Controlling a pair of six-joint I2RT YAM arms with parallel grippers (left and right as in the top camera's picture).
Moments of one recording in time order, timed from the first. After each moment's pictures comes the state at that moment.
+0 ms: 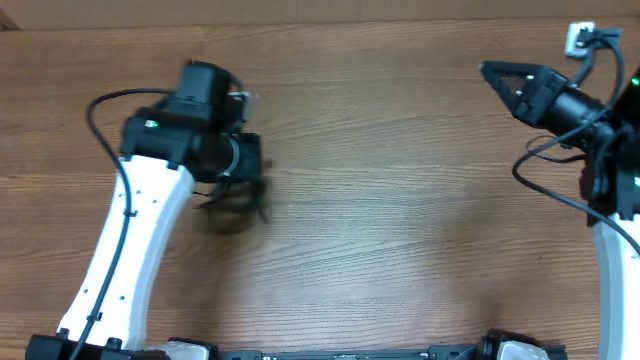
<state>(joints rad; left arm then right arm) -0.20 1.51 1.51 -1.23 0.18 -0.24 -0.22 1.23 1.26 -0.33 -0.97 0.58</state>
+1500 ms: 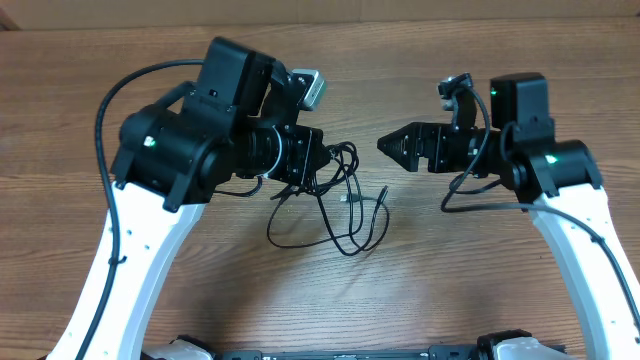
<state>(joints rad) -0.46 1.51 1.92 -1.37 0.47 -0.26 0.17 1.37 1.27 -0.81 -0.67 0.23</state>
